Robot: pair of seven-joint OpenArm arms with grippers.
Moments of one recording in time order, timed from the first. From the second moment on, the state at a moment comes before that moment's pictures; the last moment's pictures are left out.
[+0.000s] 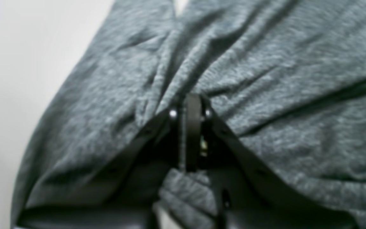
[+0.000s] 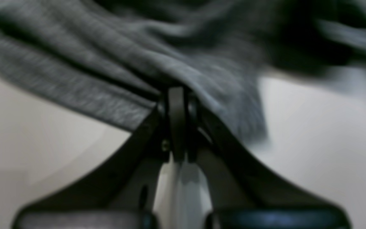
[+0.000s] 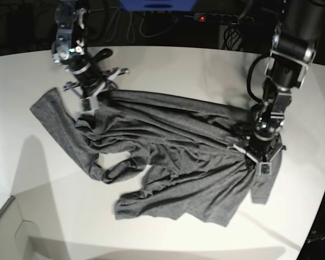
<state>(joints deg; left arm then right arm) -19.7 -20.1 21.2 42.0 -27.7 -0.3 -5.2 -17.8 -1.0 11.5 91.8 0.8 24.0 -25.4</state>
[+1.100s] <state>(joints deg) -27.0 -21.6 11.1 43.4 -40.7 0.0 11.3 -12.8 -2.1 11.3 97.8 -0.3 23.4 -33.7</state>
